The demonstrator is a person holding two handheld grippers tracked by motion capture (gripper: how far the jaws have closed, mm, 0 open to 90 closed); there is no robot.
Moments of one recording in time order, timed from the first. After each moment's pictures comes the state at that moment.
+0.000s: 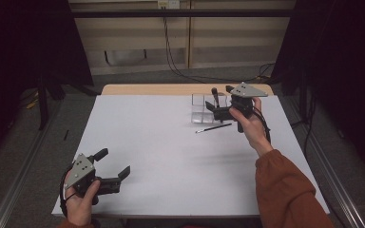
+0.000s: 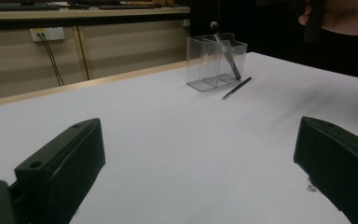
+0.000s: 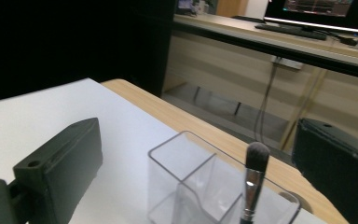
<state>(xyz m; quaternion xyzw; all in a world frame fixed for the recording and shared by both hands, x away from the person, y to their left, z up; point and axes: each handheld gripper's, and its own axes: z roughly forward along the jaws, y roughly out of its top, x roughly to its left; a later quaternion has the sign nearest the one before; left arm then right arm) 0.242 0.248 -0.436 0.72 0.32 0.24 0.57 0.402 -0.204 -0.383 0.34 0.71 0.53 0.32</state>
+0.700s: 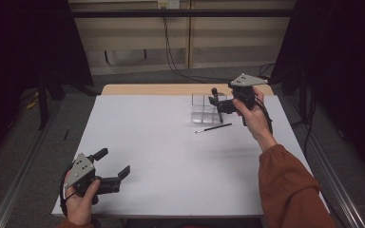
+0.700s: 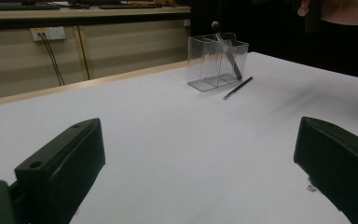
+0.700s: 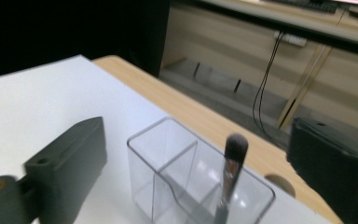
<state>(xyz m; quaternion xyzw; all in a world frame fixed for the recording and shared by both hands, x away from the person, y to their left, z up) 0.244 0.248 -0.436 0.72 0.32 0.24 0.57 0.420 -0.217 -0.367 0.36 0.75 0.48 0.28</state>
